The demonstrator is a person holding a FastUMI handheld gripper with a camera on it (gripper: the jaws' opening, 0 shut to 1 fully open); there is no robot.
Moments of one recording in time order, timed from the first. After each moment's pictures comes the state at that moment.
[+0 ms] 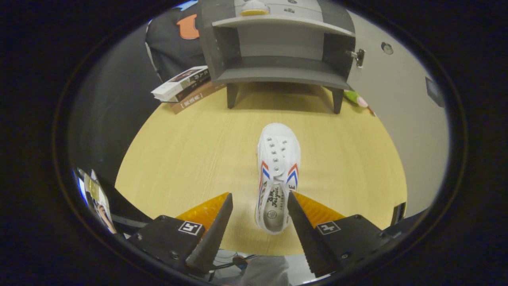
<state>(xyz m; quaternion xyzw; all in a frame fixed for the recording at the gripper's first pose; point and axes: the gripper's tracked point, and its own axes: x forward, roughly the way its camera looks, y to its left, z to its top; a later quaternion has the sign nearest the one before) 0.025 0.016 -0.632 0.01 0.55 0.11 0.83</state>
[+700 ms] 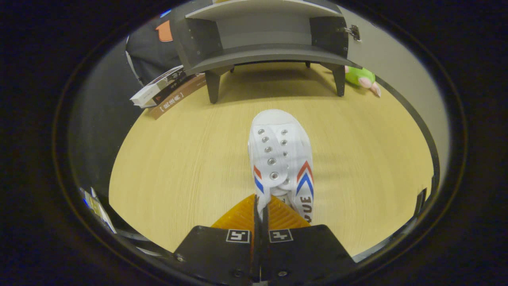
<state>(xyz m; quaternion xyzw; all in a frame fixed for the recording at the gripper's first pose) 0.051 0.023 -0.687 0.05 0.53 0.10 0.84</state>
